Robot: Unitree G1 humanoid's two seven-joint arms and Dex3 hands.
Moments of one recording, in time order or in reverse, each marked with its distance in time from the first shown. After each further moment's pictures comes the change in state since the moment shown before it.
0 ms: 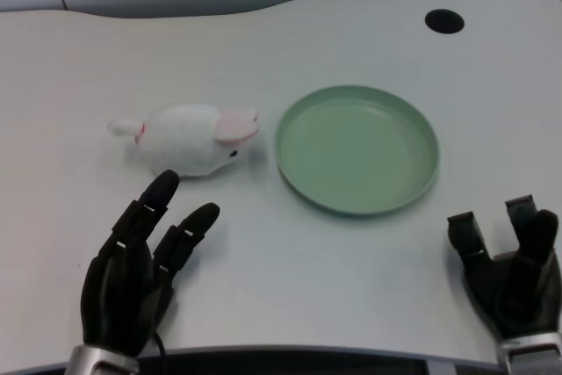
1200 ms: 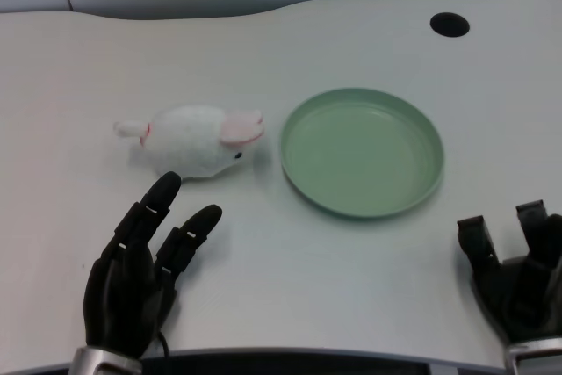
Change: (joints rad) left arm -0.006 -0.004 -0.008 0.026 -0.012 -0.005 -0.012; right arm 0.013 -0.017 -0.012 -0.004 0.016 -0.001 -0.004
